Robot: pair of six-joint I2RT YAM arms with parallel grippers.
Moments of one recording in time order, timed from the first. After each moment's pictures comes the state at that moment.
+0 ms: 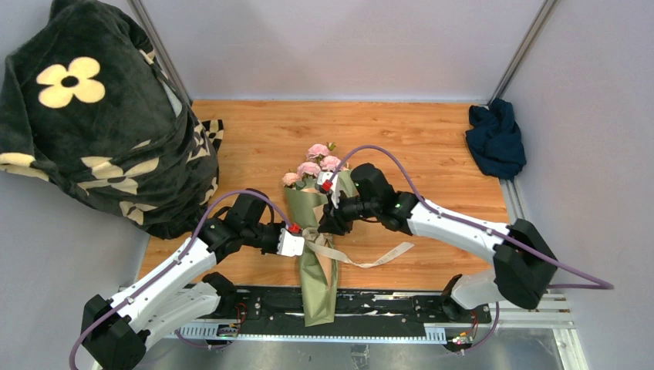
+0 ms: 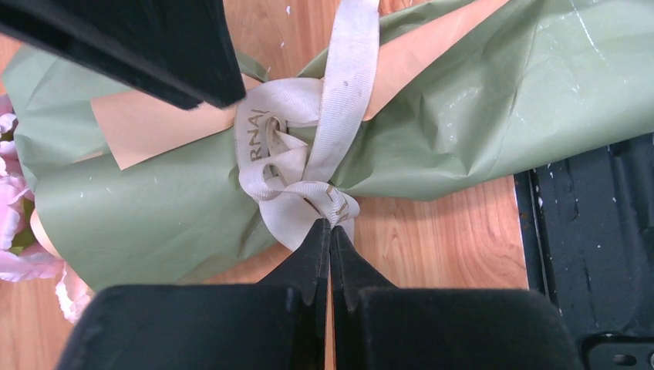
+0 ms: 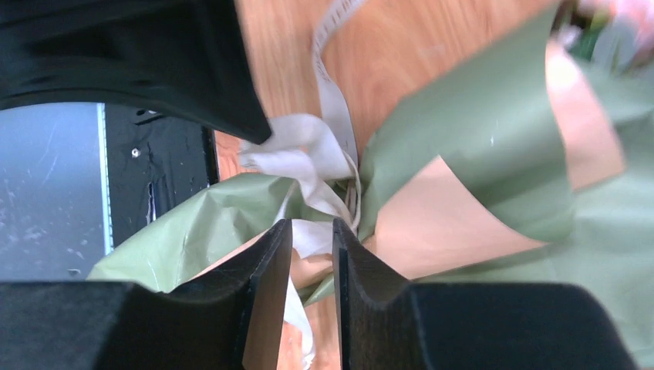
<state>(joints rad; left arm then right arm) -0.61 0.84 0.58 -0.62 0.61 1.04 0.88 1.42 0.92 -0.09 -0.57 -0.07</state>
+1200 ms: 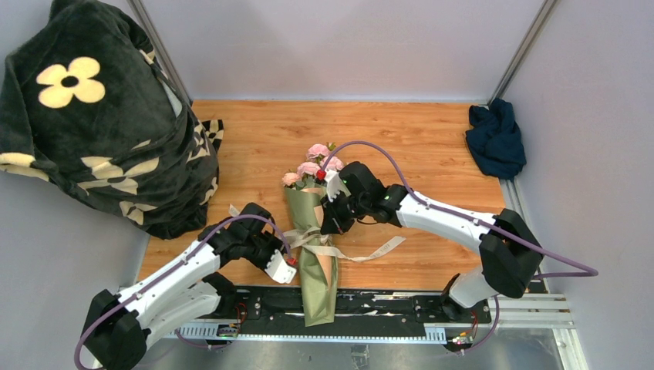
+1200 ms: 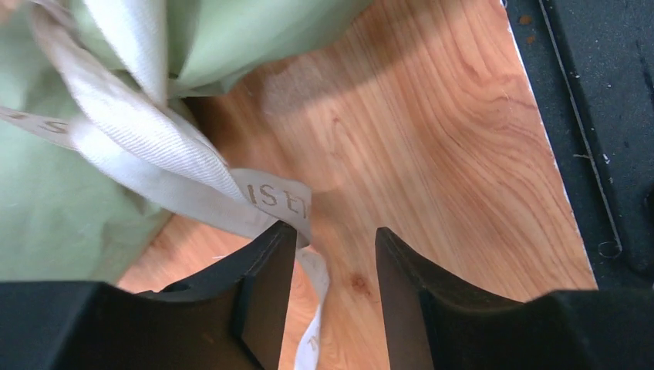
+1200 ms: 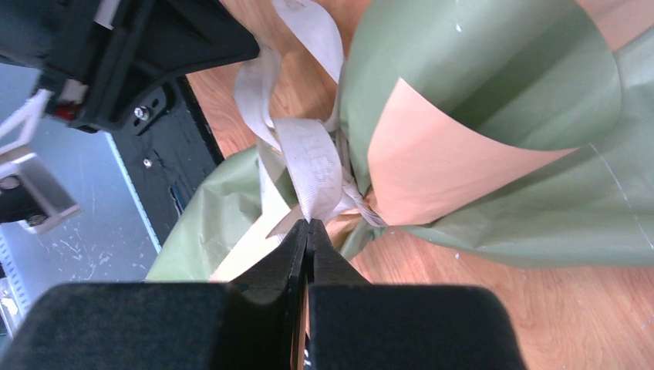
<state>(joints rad) -0.61 0.87 0.46 -0.75 0.35 1.49 0.88 1.48 1.01 -0.29 -0.47 0.17</state>
